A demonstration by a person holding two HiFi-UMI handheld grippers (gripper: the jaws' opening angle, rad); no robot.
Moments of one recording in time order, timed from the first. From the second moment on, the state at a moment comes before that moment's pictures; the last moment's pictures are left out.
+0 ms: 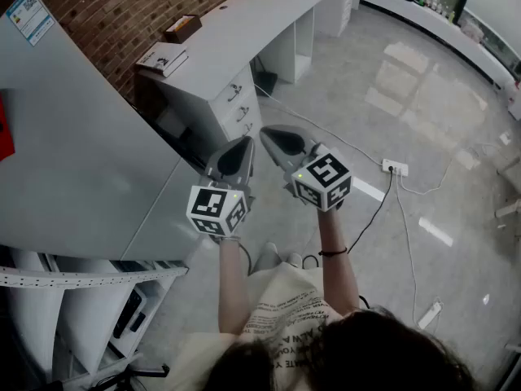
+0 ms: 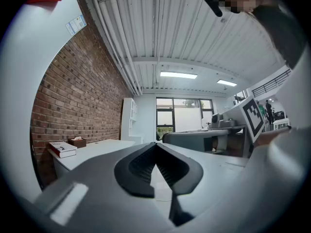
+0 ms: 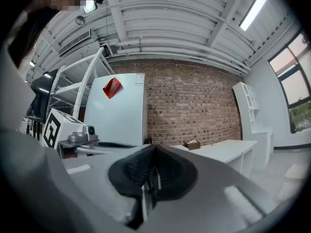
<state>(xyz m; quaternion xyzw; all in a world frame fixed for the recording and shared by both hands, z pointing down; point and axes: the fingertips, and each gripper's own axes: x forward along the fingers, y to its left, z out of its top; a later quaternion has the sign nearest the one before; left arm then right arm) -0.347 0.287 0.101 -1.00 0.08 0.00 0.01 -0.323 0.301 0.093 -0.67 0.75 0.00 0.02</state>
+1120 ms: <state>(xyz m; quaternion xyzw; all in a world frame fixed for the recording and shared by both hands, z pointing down) -0.288 0.225 0.151 -0.99 0.12 -0.03 -0.04 -0.252 0.245 0.137 -0.66 0.75 -0.05 0.02</state>
